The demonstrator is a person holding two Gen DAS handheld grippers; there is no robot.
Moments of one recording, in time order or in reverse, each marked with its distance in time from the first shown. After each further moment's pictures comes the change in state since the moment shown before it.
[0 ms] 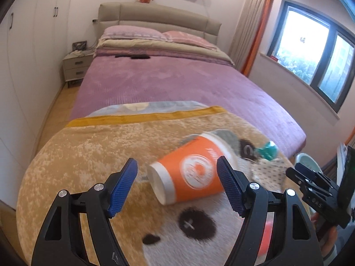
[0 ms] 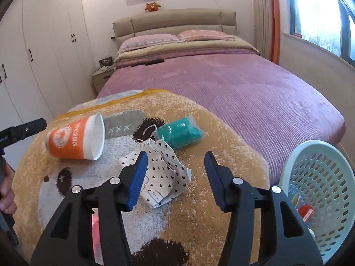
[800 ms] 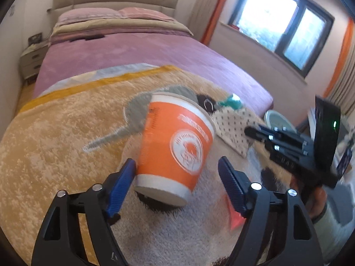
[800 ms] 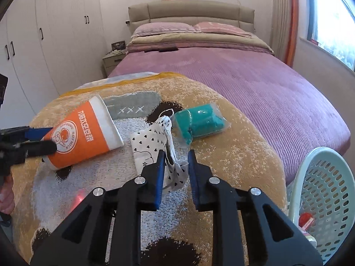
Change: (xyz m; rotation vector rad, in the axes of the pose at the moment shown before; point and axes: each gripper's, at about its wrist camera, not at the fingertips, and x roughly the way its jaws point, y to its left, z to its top) left arm 0.012 -0.030 -0.040 0.168 0.174 -0.228; right arm 0.008 0.020 -0.012 -0.103 0.053 0.054
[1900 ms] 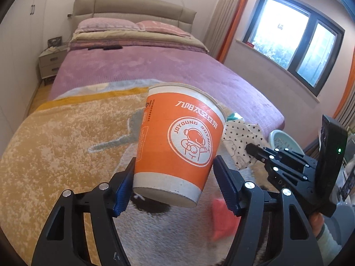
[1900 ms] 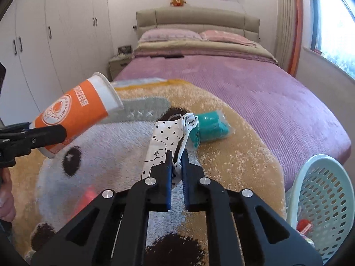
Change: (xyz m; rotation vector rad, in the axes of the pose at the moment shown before) left arm -0.021 -0.028 0.002 -0.094 -0.122 0.082; right arm -0.027 0.004 -0.005 -0.025 -0.086 0.033
